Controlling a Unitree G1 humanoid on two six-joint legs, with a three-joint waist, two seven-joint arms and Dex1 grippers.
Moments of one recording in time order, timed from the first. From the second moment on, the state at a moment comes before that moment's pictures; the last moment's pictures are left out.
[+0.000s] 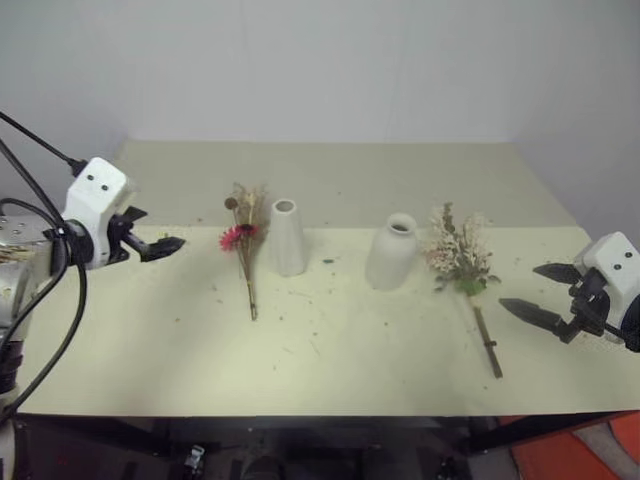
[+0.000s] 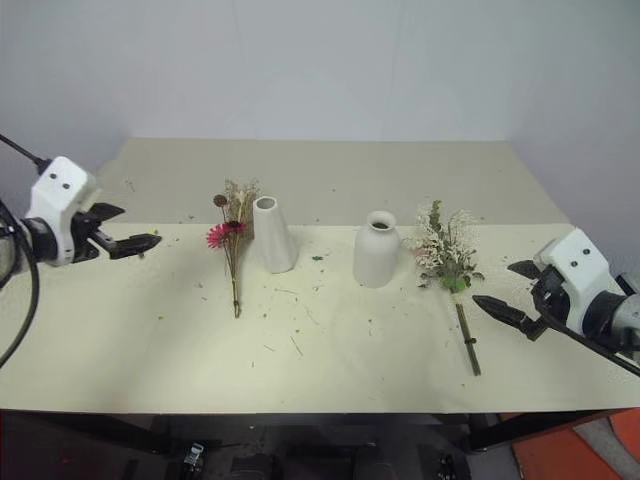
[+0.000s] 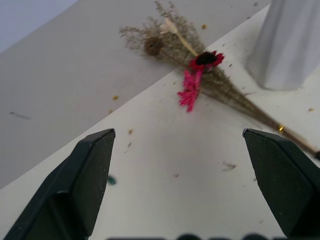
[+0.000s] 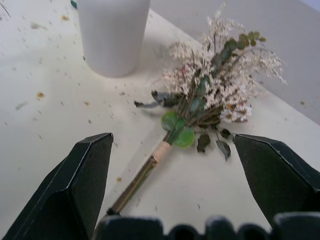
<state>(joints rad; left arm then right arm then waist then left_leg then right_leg) -0.54 1.16 0.21 -0.09 -0.35 0.89 -0.84 -0.06 -1.01 -0.47 -0.31 0.44 0.65 0.91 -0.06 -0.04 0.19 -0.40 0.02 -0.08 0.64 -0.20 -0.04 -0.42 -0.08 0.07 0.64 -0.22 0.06</state>
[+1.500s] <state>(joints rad) -0.83 0.83 -0.02 -0.22 -0.53 0.55 -1.19 -0.48 -0.87 -0.05 0.02 0.35 1.03 0.62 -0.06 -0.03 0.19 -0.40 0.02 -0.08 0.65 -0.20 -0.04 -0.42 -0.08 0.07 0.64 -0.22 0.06</state>
